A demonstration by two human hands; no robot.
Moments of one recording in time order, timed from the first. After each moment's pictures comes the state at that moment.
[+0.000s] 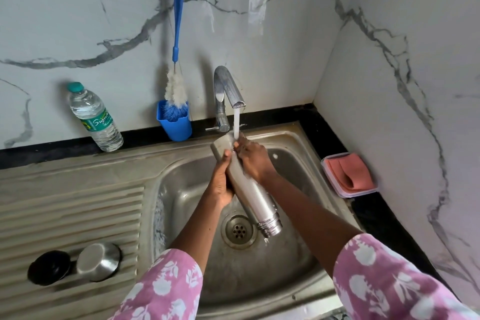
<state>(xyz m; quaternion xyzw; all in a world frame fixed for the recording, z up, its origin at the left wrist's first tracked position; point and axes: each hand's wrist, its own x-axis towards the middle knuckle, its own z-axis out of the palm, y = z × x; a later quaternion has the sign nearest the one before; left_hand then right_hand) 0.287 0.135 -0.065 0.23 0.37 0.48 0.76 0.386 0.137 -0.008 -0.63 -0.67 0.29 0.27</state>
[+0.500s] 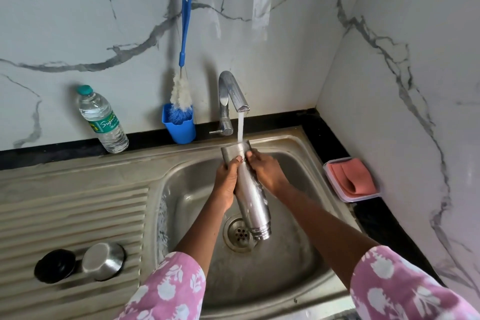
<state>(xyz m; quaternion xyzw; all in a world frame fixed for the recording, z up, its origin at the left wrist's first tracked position) 0.294 0.138 -0.063 0.32 0.49 0.48 0.66 0.405 0.122 -0.015 -0.64 -0.60 0.38 0.30</state>
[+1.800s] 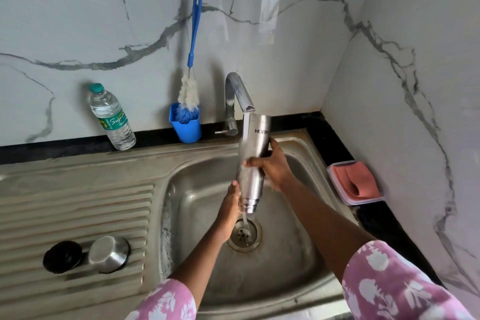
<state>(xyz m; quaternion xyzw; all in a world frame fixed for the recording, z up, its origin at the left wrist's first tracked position) 0.284 0.090 -0.095 0.37 0.51 0.39 0.66 0.402 0.139 -0.021 -0.59 -0.37 0.55 0.46</state>
